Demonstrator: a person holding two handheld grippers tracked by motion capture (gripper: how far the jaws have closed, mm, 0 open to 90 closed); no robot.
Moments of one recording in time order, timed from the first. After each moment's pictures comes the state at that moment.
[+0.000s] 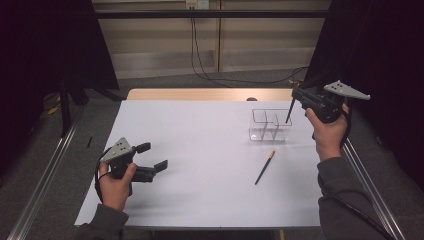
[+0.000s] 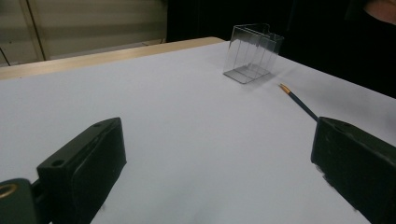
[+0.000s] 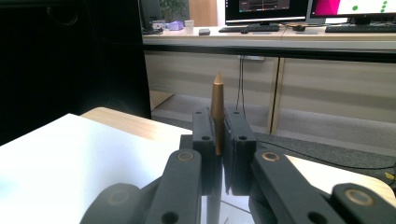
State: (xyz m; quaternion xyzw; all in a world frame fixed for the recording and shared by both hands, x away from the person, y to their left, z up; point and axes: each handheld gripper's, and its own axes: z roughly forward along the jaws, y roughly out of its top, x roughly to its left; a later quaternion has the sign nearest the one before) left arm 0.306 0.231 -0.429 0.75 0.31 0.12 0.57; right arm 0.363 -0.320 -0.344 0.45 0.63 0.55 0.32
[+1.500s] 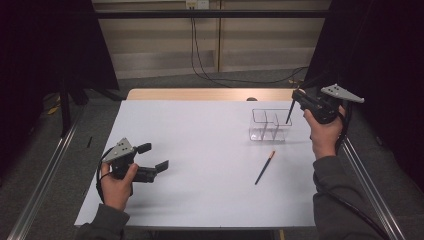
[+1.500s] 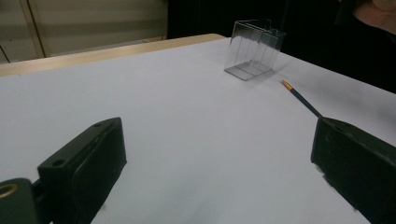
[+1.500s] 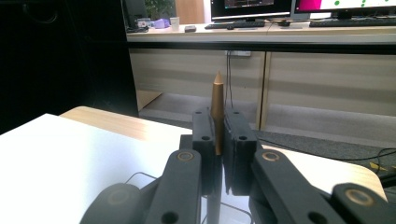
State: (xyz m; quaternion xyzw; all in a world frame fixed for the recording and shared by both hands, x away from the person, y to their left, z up) left arm 0.307 0.229 -0.432 0.75 0.31 0.13 0.57; right arm 0.375 -0.326 -0.366 0.47 0.61 0.54 0.33
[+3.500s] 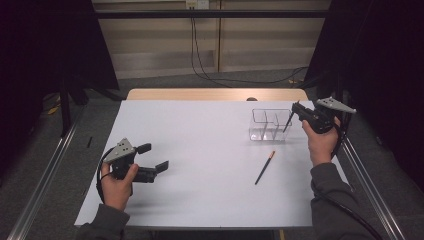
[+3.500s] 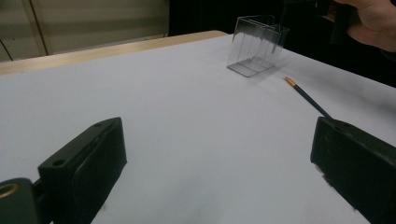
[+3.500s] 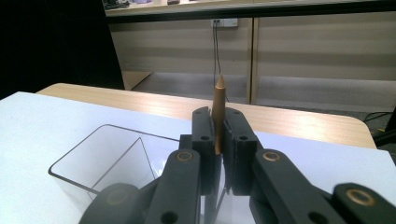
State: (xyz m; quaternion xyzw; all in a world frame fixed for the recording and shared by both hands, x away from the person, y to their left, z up) left arm 0.307 0.228 -0.434 0.76 0.31 0.13 0.56; right arm 0.377 -0.337 -0.412 0.51 0.62 0.51 0.32
